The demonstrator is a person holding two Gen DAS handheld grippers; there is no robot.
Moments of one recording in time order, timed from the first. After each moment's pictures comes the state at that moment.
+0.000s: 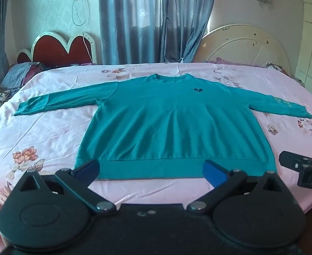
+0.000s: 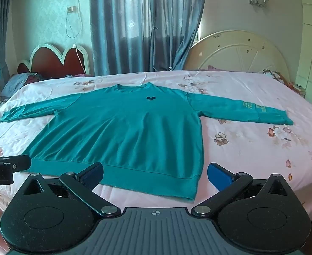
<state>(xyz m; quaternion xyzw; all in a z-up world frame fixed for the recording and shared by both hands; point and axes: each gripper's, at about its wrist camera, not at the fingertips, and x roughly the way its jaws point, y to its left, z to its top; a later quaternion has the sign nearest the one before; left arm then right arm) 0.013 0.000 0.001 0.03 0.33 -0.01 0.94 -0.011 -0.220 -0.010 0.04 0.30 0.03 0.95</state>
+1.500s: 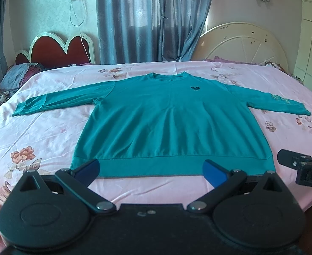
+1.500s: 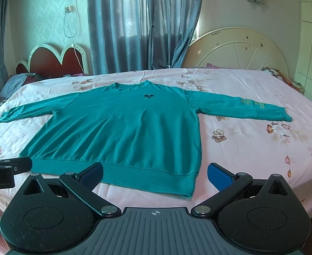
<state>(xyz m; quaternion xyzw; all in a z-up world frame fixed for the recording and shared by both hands) 0.008 -0.007 0.000 0.03 0.33 -0.01 0.94 -0.013 -0.224 -0.011 0.04 0.30 0.03 0.95</state>
